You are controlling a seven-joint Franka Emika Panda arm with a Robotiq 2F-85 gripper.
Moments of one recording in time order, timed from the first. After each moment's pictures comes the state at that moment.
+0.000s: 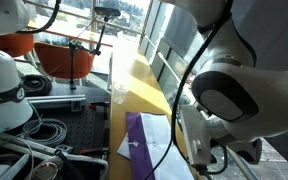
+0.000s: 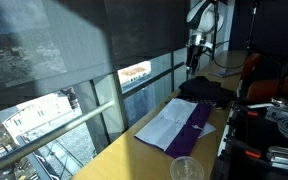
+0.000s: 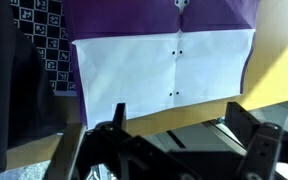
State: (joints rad) arm -0.27 0.50 -0.12 -1.79 0.49 2.16 -0.69
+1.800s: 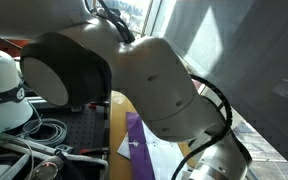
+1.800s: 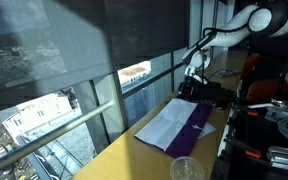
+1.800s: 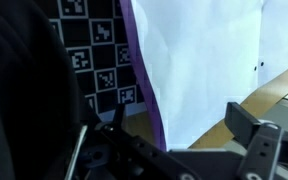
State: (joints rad) arm -0.52 1.25 0.08 -1.05 0.49 2.08 -0.56
